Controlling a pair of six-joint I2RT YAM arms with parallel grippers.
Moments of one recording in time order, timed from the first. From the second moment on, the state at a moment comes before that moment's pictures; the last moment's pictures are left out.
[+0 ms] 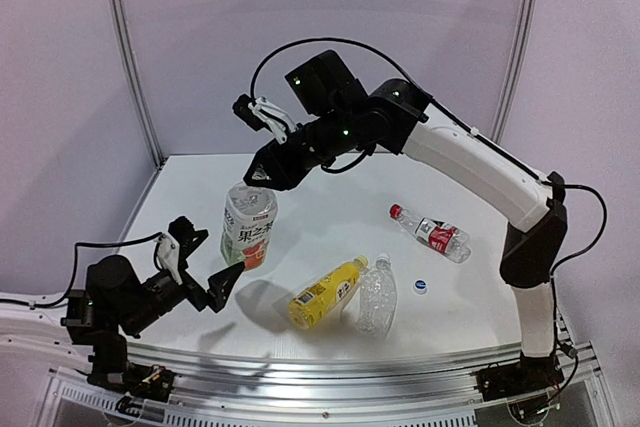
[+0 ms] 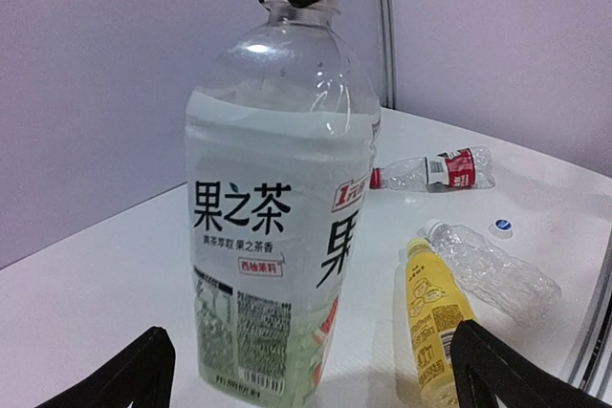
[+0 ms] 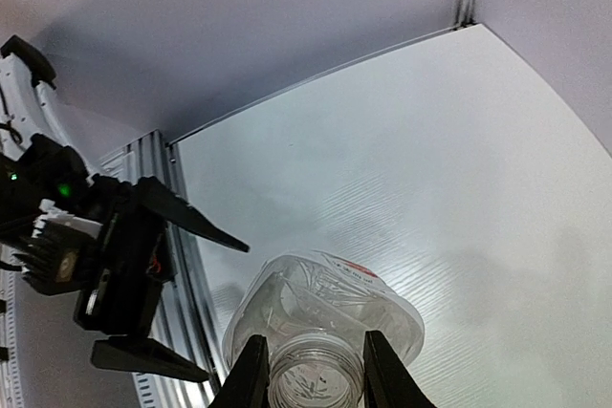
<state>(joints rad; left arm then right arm) -1.21 0.62 0.27 0.30 -0.53 0.07 1.06 2.10 2.41 -0.91 -0.21 0.11</state>
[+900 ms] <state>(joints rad) -1.21 0.58 0.27 0.25 -0.61 0.04 0.79 2.25 2.53 -0.98 0.03 0.29</state>
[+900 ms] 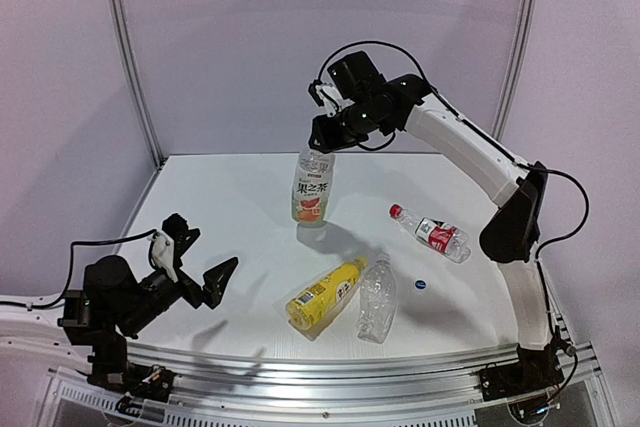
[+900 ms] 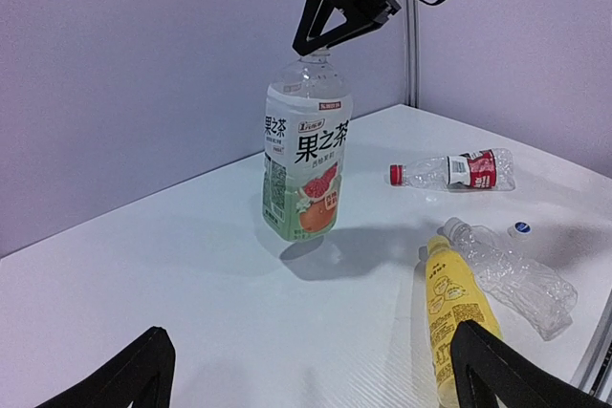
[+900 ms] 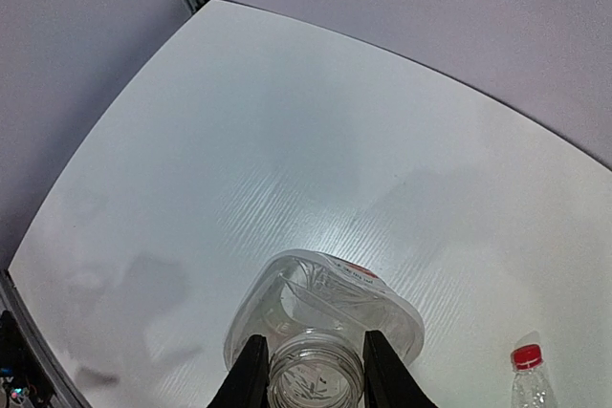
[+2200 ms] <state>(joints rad) -1.21 0.58 0.27 0.25 -0.61 0.03 0.67 2.35 2.54 -0.96 -0.04 0.37</state>
